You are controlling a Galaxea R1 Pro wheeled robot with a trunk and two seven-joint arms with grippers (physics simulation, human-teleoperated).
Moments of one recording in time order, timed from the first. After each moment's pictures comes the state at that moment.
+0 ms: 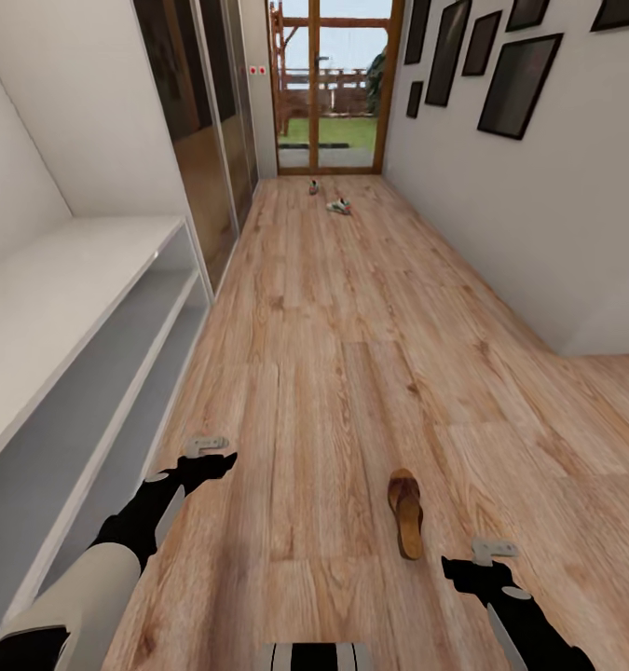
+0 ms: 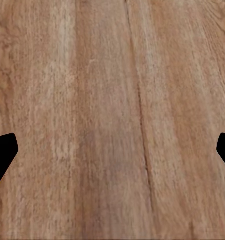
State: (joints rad) left arm -0.76 0.03 0.12 -0.55 -0.02 0.17 -0.20; right arm -0.39 -0.11 -0.09 -0.66 0.00 0.16 0.01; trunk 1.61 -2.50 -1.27
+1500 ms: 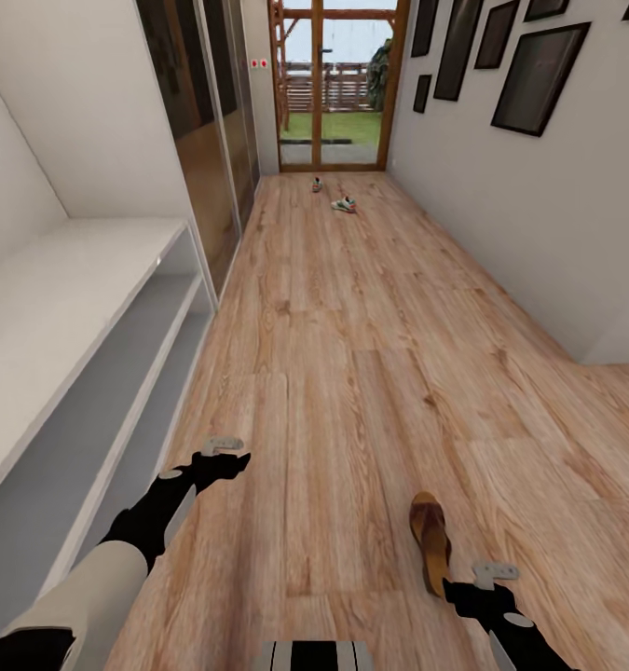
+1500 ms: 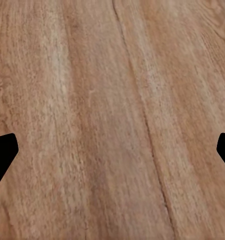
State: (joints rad) left arm -0.77 0.03 -0.01 -0.56 0.00 0.17 -0.22; right arm -0.39 -0.11 -0.09 -0.52 0.00 0.05 0.01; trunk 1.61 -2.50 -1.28
